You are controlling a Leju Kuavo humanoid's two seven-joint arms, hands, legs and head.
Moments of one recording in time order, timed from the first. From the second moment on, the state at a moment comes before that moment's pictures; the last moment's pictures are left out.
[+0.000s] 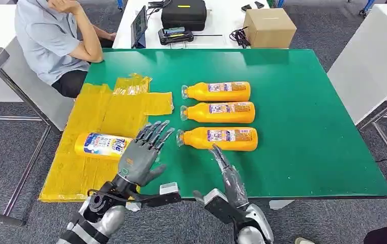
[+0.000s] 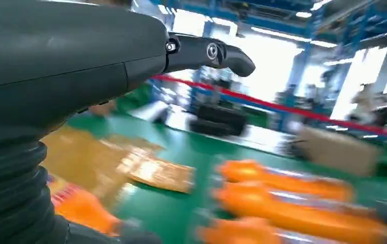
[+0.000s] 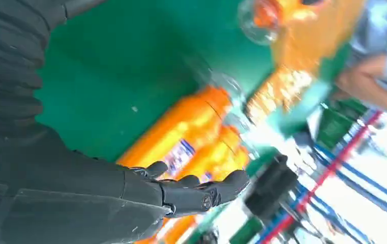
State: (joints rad) left arm -0.22 -0.05 -0.54 -1.37 -1.02 0.43 -0.17; right arm 0.07 0.08 0.37 -1.42 0.52 -0.21 -0.53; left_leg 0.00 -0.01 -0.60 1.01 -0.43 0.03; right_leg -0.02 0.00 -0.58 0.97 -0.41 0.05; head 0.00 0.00
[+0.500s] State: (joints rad) left arm -0.10 -0.16 -0.55 -1.45 -0.56 0.45 -0.41; right arm 0.09 0.07 0.34 -1.53 0.62 -0.36 -0.52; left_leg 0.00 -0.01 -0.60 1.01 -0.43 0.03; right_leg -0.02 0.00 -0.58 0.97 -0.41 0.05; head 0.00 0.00
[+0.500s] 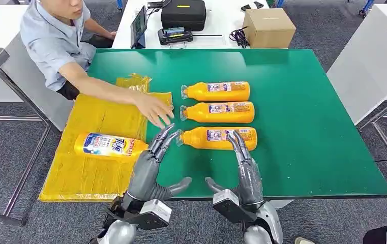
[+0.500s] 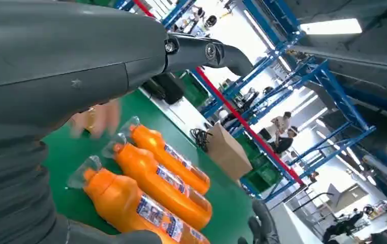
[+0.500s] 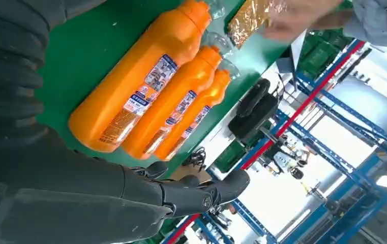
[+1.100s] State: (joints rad) left arm -0.07 -0.24 -0.52 -1.38 -0.06 0.46 -0.46; right arm 0.05 0.03 0.30 -1.49 0.82 -0.44 -0.34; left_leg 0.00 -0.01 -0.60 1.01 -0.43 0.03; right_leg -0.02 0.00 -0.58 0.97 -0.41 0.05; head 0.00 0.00
